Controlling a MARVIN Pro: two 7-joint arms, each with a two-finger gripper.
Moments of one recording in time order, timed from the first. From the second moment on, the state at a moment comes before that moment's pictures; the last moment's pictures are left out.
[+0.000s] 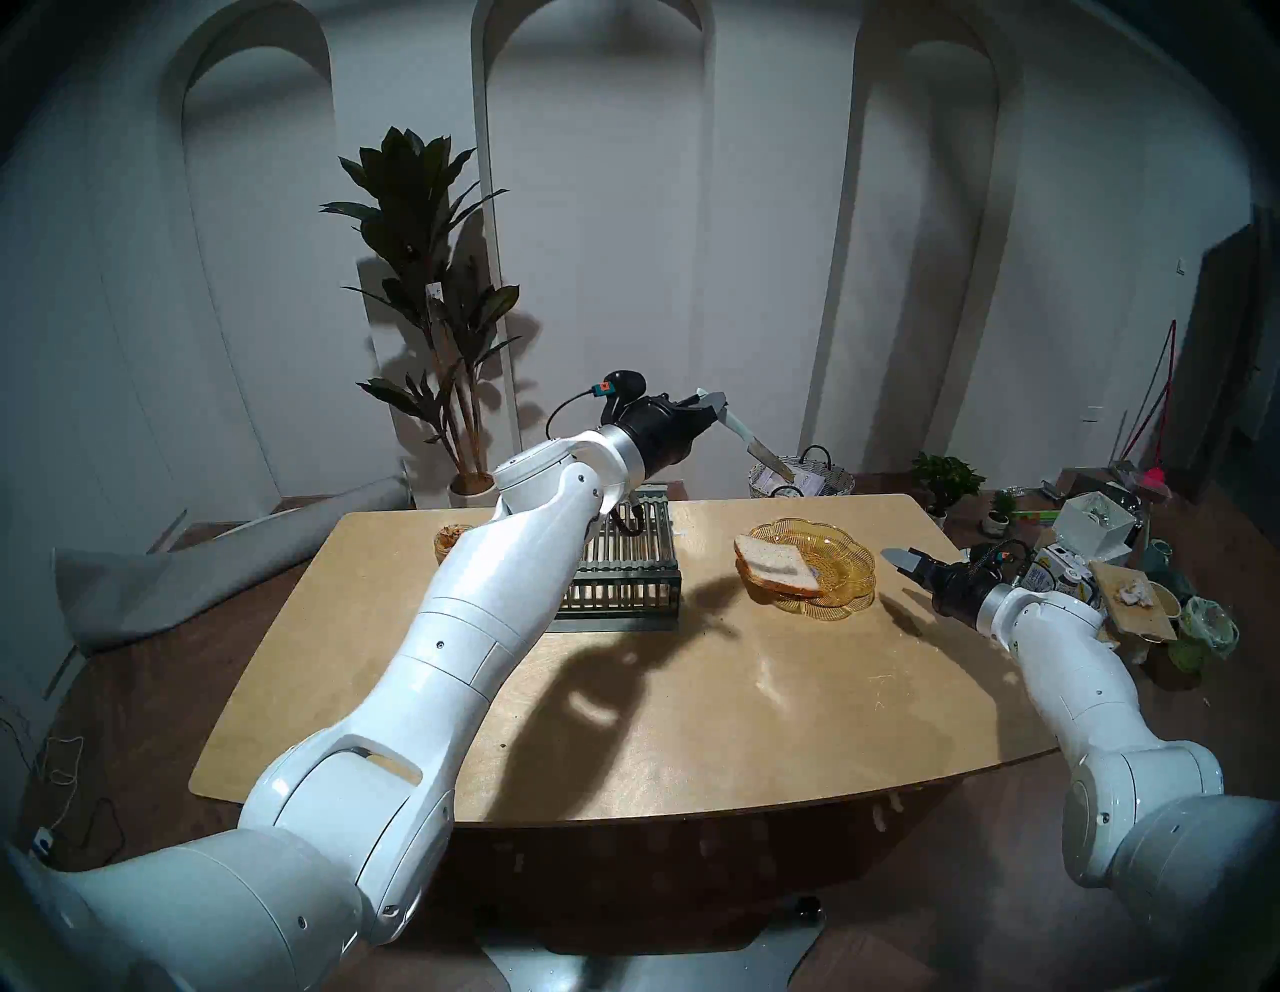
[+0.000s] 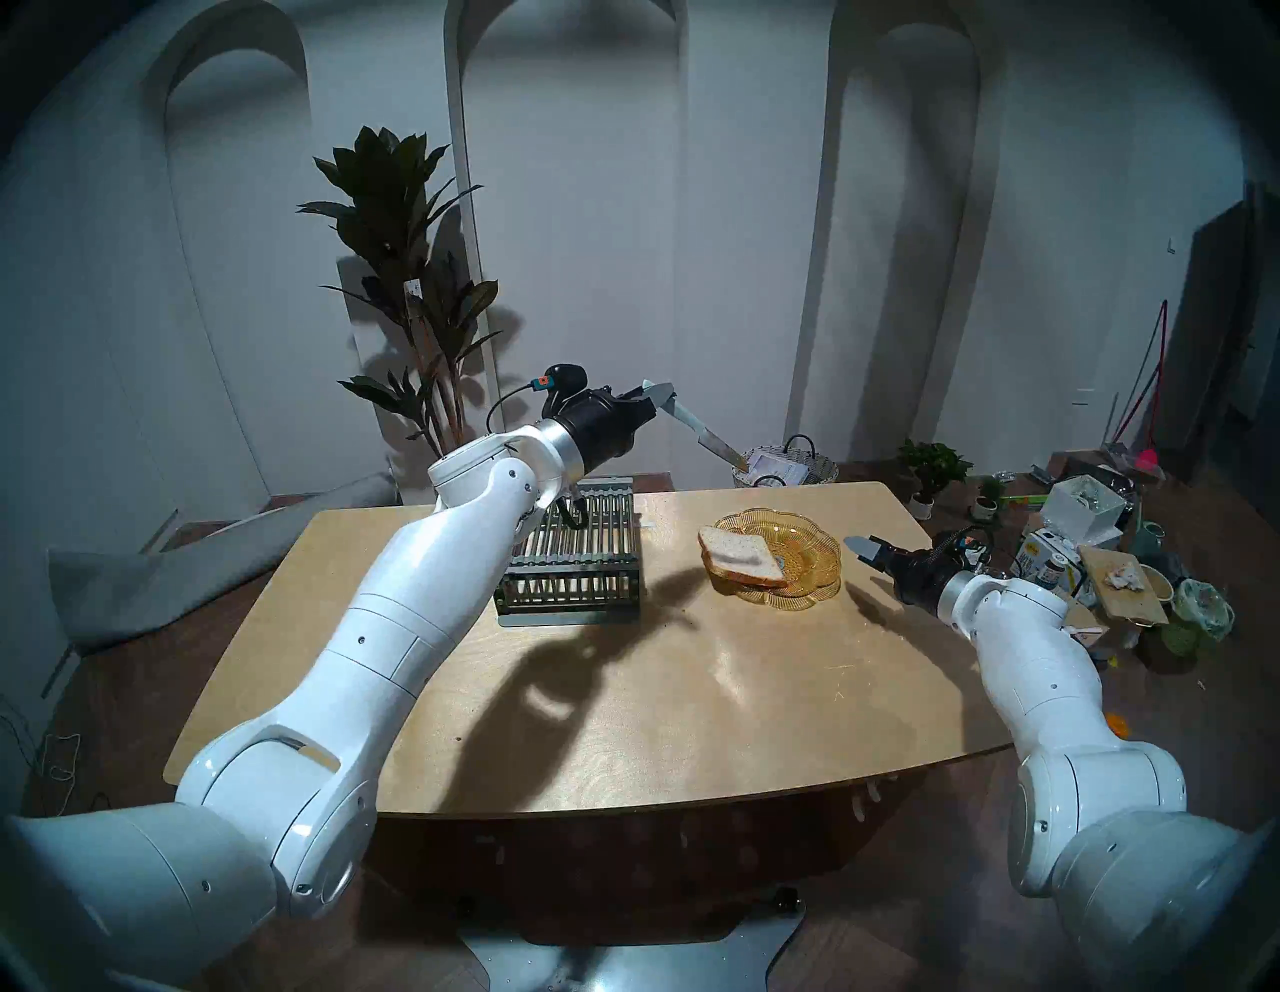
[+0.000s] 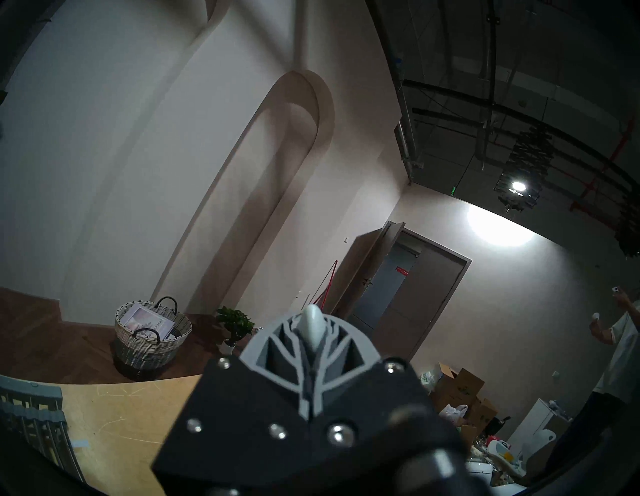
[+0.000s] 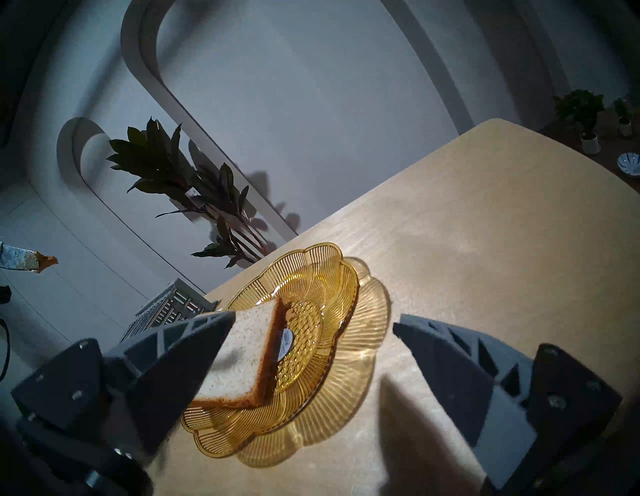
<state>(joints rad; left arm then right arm) 0.90 -1.51 -1.20 -1.22 -0.89 0.37 -0.34 -0.98 -1.09 1.73 -0.57 0.56 0.41 0.80</state>
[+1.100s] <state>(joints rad) 0.91 -1.60 -1.27 -1.16 -0.99 0.41 -0.21 -0.92 -1.14 1.73 -0.47 0.58 0.40 0.76</state>
